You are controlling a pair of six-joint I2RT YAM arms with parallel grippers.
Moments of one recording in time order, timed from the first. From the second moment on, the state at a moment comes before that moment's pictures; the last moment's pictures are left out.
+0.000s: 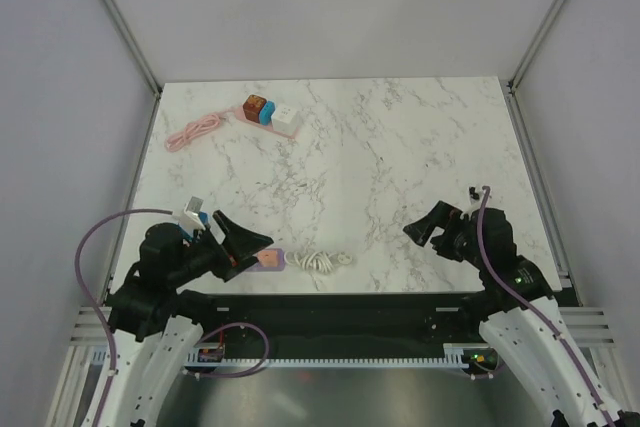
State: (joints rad) left arm -0.28 0.23 0.58 -0.76 0.50 -1.12; right arm 0.33 0.42 0.48 -0.61 -0.14 0.80
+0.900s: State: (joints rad) left arm -0.28 0.40 0.80 -1.17 0.39 -0.79; right arm 1.40 1.51 1.01 -0.34 0.24 0.27
